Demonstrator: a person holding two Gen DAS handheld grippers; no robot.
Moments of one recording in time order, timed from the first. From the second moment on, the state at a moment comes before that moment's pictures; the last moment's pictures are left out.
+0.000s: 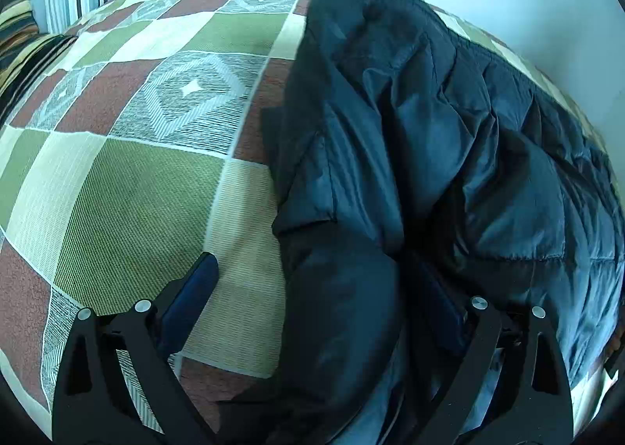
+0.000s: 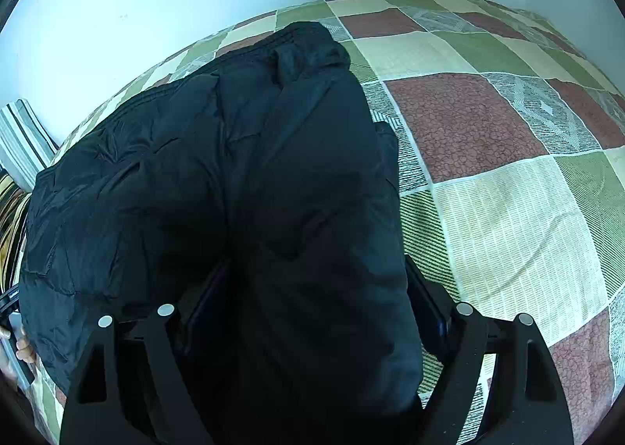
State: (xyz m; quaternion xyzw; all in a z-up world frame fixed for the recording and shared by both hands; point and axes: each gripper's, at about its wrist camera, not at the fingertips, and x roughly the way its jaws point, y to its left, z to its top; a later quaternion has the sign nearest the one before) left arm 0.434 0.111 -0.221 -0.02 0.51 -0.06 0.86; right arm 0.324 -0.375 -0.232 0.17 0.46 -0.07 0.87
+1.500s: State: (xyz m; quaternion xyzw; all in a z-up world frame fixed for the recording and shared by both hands) left arm 0.291 0.178 -0.162 -0.01 0.50 -0.04 0.87; right arm 0.221 -0.283 -0.204 0.20 0.44 0.02 0.87
